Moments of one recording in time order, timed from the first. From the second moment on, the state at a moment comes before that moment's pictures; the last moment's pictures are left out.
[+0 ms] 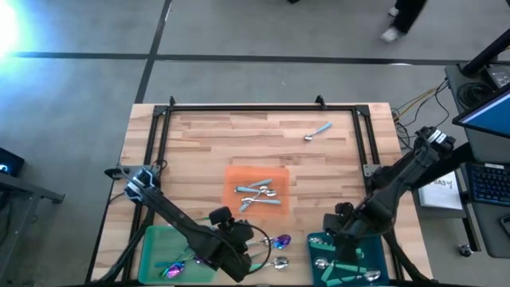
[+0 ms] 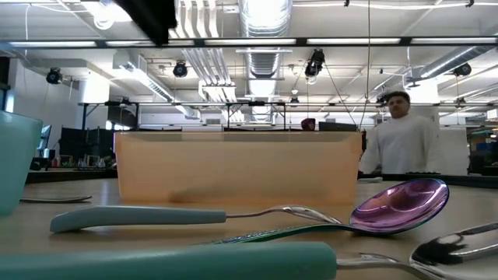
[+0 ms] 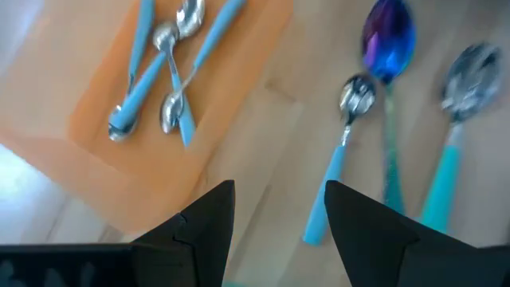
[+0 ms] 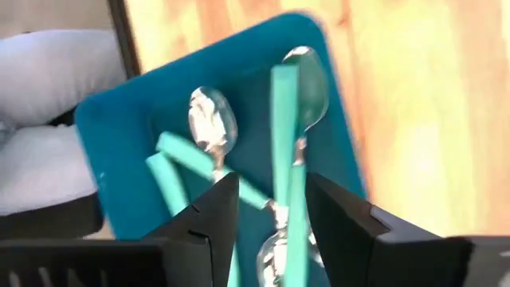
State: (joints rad) left arm -0.64 2.11 1.94 -1.28 -0.48 -1.05; right arm 0.77 1.37 1.01 -0.77 -0.05 1.02
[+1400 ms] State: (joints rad) left arm -0.64 2.17 1.54 -0.79 -0.27 -1.09; right arm 0.71 1.38 1.01 -0.78 -0.05 0.87
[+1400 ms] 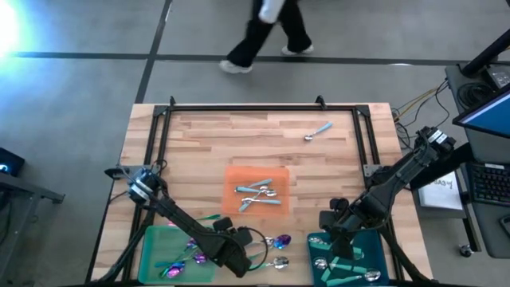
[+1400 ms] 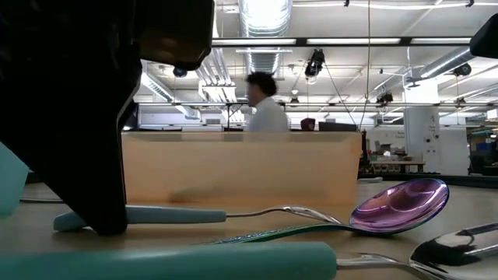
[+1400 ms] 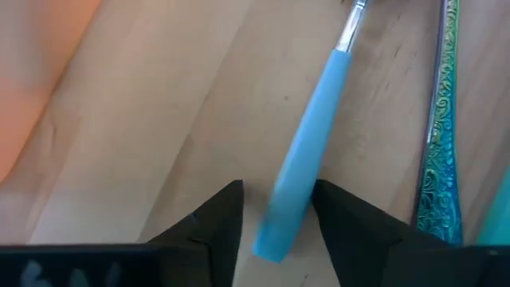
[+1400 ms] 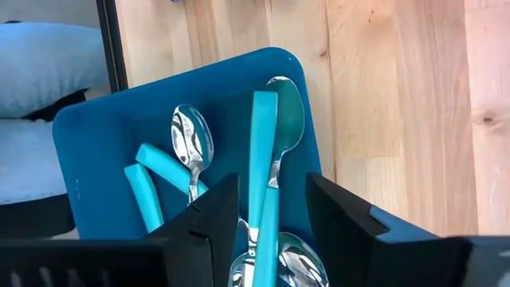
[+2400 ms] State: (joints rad) left arm -0.62 2.16 1.99 -1.25 -0.60 -1.01; right arm 0.71 1.38 1.01 -0.72 0.30 0.79
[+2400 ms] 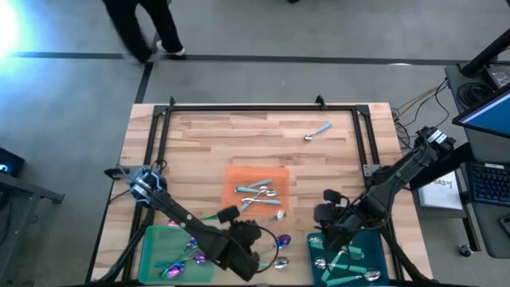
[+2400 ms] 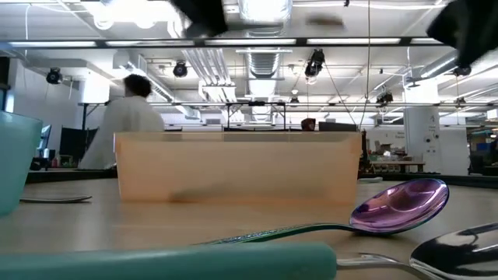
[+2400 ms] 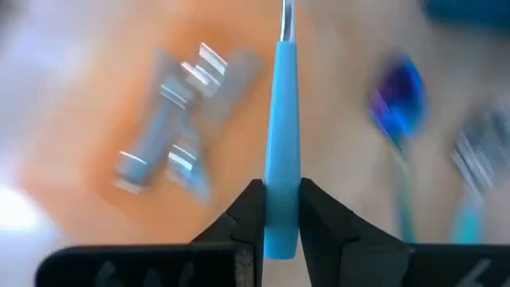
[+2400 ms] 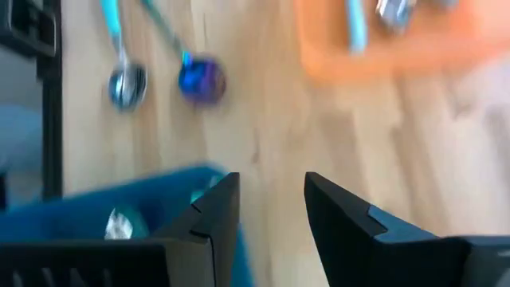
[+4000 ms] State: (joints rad) left arm -0.62 2.16 2.25 -1.27 -1.33 -1.00; right arm 0.39 1.38 1.01 0.43 0.43 0.07
